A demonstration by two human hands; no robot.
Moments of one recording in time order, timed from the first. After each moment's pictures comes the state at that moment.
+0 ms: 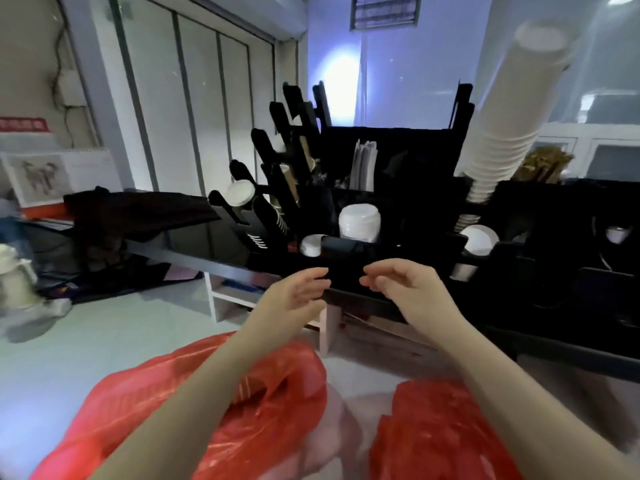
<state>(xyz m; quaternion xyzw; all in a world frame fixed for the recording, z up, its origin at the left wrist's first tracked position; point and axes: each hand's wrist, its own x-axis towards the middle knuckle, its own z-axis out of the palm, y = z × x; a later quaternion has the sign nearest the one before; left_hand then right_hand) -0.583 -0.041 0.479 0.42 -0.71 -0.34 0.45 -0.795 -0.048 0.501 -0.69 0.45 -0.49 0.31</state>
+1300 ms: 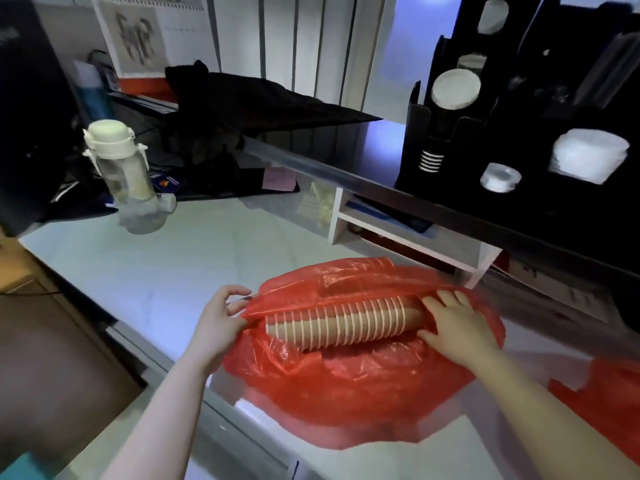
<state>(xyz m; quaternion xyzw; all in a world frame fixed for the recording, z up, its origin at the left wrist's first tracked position) -0.214 -0.026 0.271 0.61 -0.38 -0.45 0.53 -0.589 -0.109 0.300 -0.78 0.63 0.04 -0.01</state>
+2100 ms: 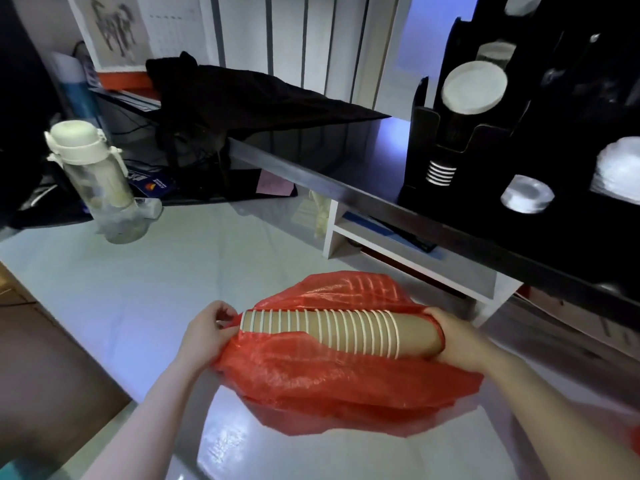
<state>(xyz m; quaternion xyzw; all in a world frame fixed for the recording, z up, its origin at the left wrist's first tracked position) -0.203 -0.102 0.227 0.75 -0.46 -0.29 0.39 -0.622 -0.200 0.278 -0.78 0.57 0.00 0.24</state>
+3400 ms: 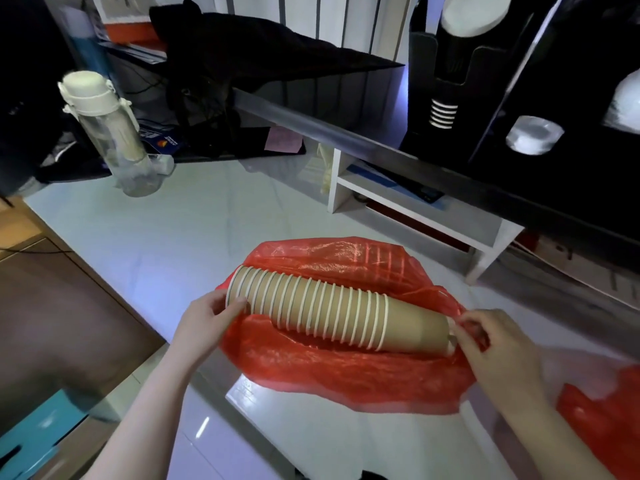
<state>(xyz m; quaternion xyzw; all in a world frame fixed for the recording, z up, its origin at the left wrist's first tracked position) -0.250 -0.009 0.254 0.74 -0.46 -0.28 0.40 -0.651 -0.076 0.270 -0.75 0.57 -0.32 0.03</state>
